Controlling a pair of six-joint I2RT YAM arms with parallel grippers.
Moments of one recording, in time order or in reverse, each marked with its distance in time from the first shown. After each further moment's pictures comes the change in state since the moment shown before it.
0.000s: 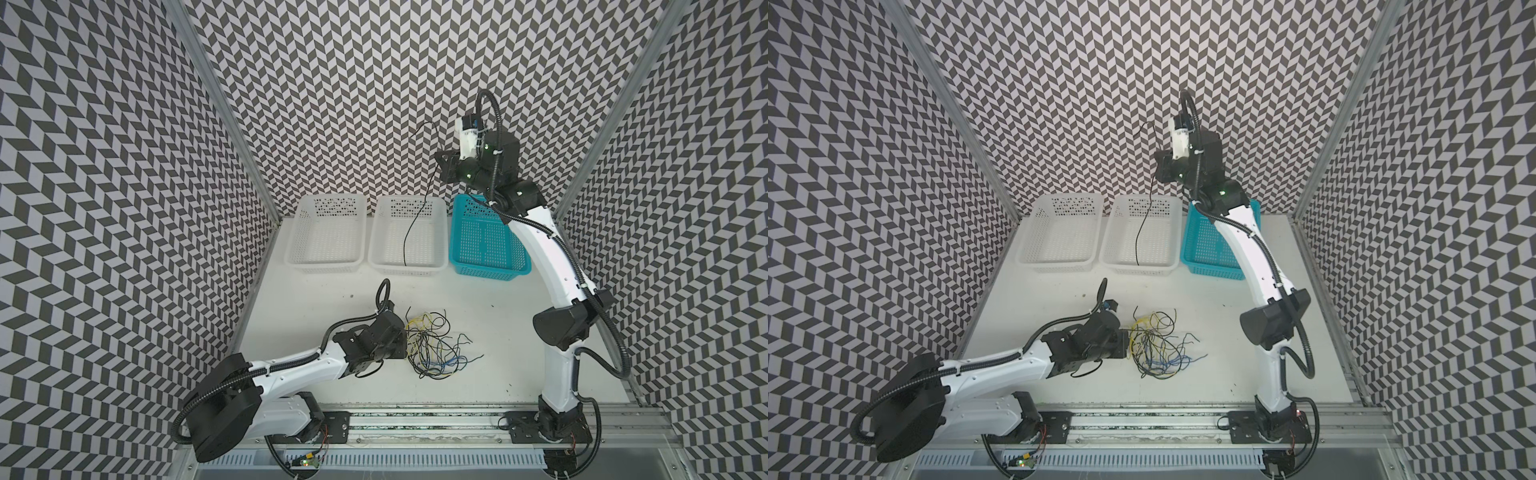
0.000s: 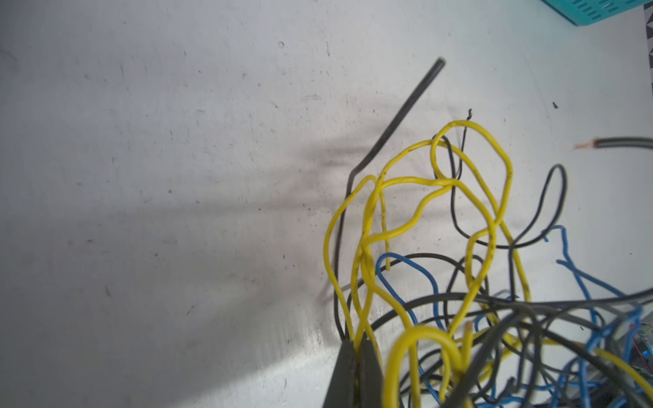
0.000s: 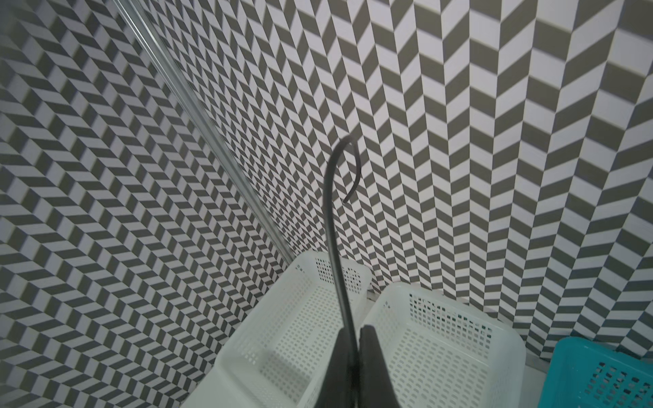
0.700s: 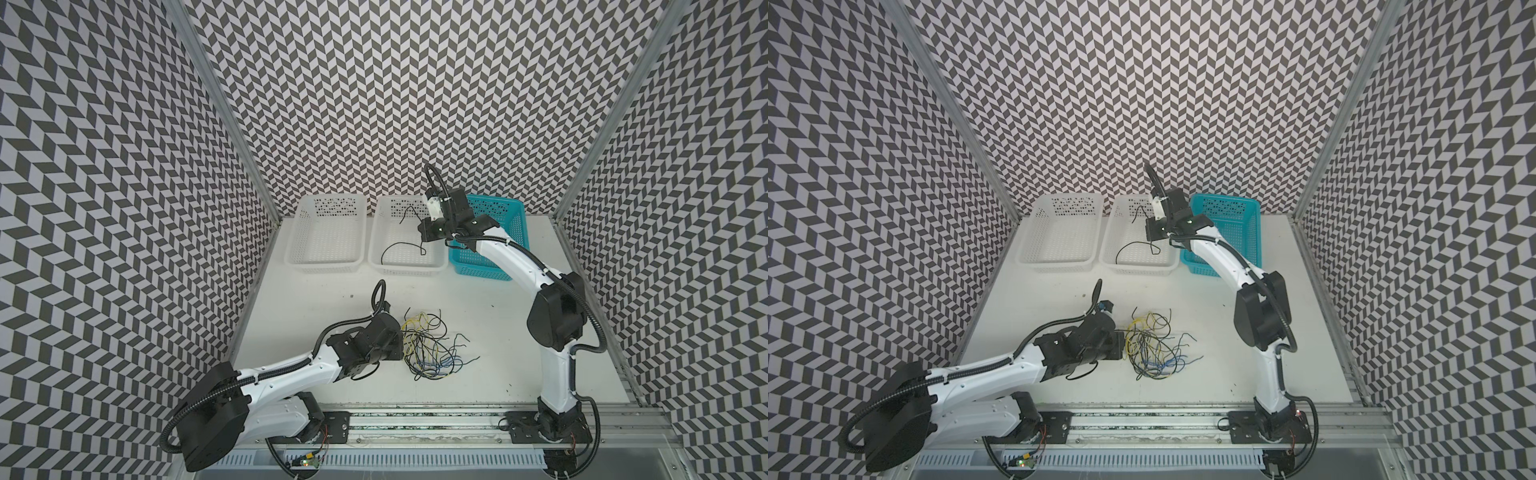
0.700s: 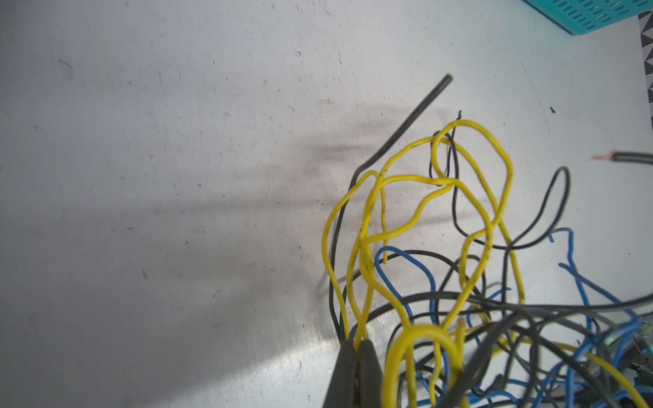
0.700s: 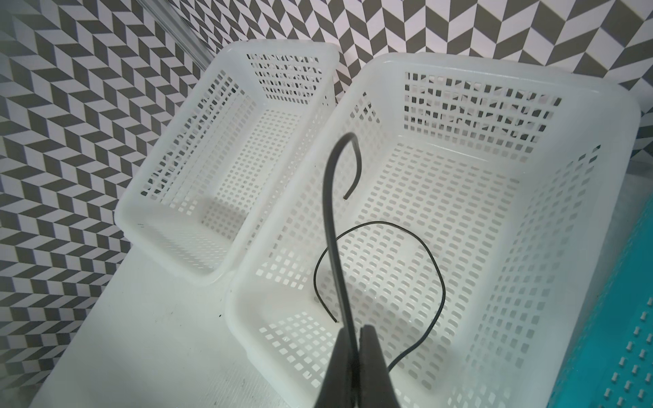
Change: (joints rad) left arm 0.000 -0.055 -0.019 -0.037 -0.016 0.000; right arm 0.068 0.016 -0.466 -0.015 -0.010 -0.015
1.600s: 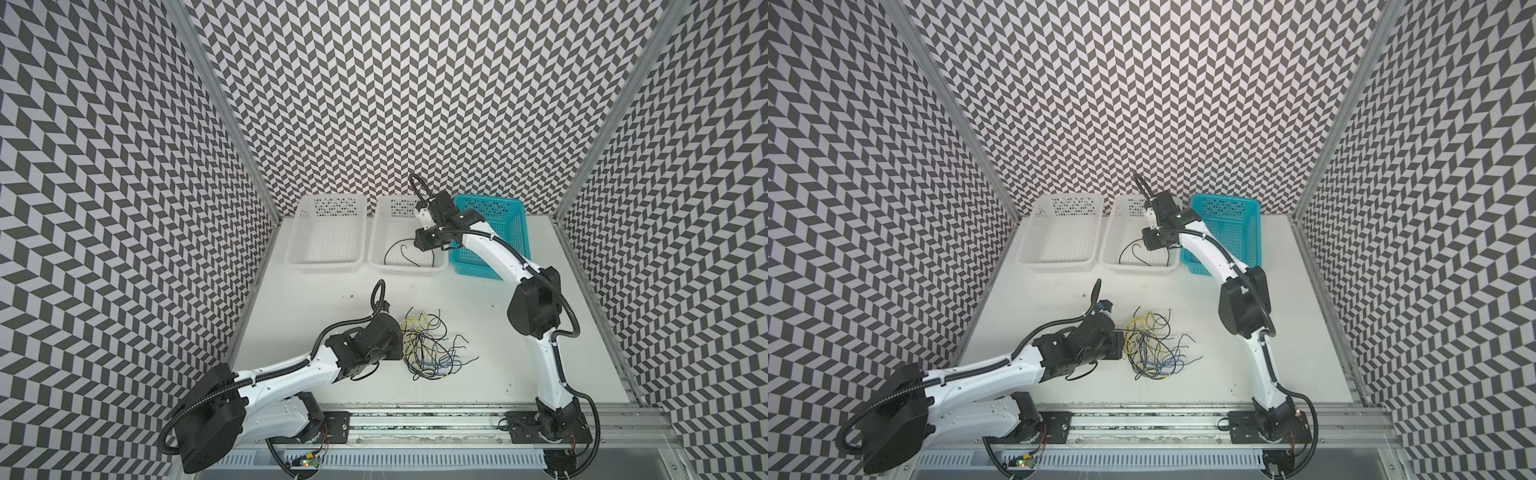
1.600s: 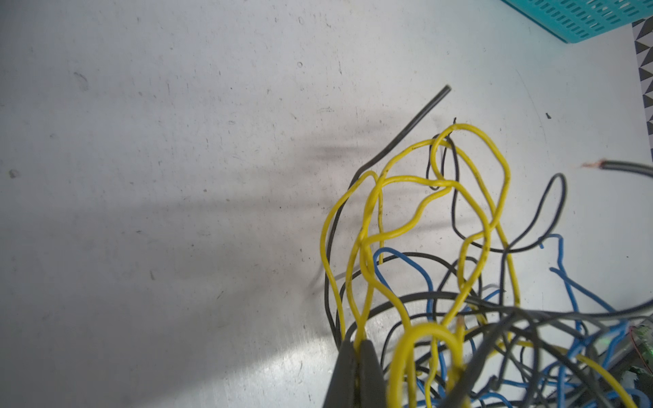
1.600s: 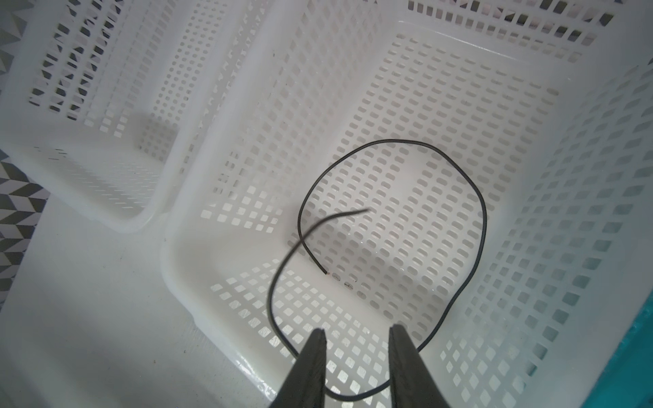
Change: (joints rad) left arm -0.006 -0.014 0.000 -0.003 -0.017 0.000; right arm 0.020 0.188 0.256 -0.339 0.016 -0.069
